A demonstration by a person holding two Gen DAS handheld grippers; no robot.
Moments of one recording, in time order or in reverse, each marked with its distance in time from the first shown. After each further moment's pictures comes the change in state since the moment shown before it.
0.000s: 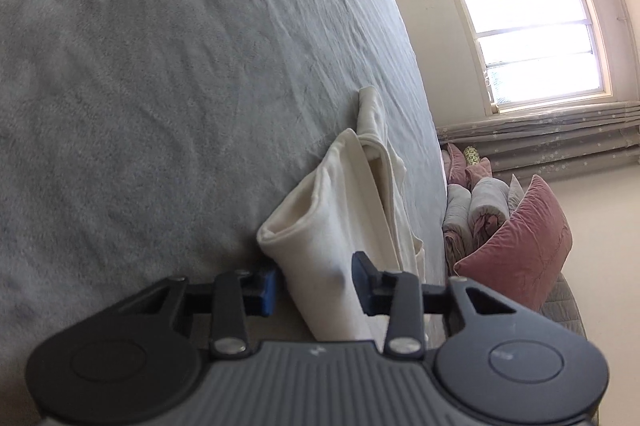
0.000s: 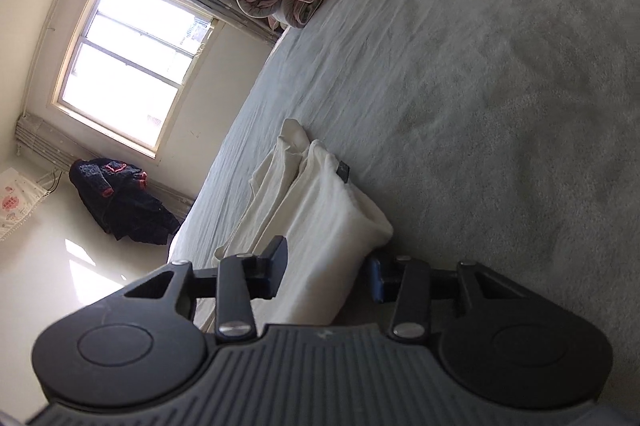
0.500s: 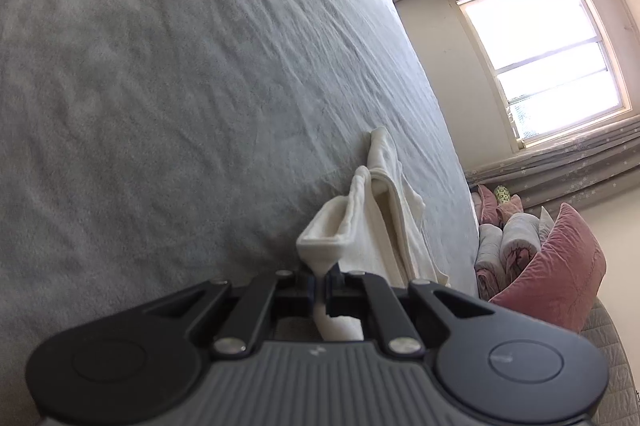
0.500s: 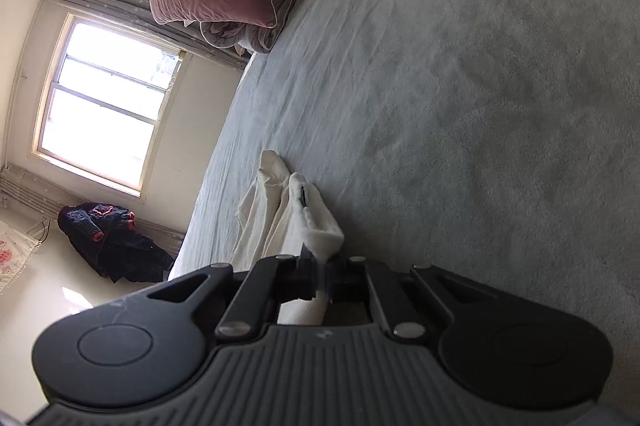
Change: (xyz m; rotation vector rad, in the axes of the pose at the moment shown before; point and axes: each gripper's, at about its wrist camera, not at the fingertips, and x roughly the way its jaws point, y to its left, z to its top) left arm -0.038 -0.025 -0.011 0.046 -0.155 0.106; right arm -0.018 -0.005 0.019 0.111 -0.040 -0.042
